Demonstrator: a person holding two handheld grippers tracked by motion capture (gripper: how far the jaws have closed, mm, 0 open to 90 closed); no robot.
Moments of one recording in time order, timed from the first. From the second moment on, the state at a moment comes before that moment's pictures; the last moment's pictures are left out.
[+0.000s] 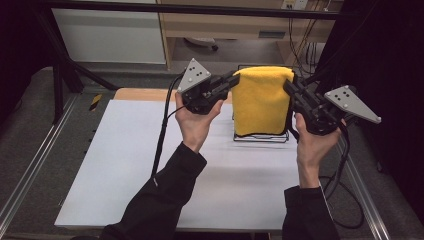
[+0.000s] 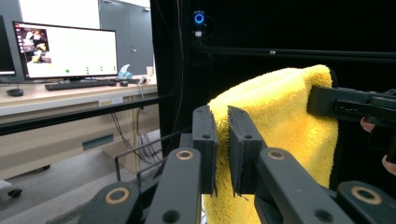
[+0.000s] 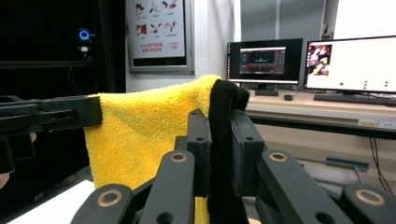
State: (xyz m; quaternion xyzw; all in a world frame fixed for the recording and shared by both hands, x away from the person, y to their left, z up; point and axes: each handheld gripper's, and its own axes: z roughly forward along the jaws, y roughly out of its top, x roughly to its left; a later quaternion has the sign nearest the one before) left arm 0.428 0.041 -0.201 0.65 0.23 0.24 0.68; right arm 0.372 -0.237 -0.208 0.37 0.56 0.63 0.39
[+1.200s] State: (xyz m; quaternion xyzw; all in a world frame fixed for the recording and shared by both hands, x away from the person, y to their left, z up) left arm 0.468 0.019 -0.137 0.63 0.23 0.25 0.70; right arm 0.411 -0.250 -0.149 0.36 0.53 0.64 0.42
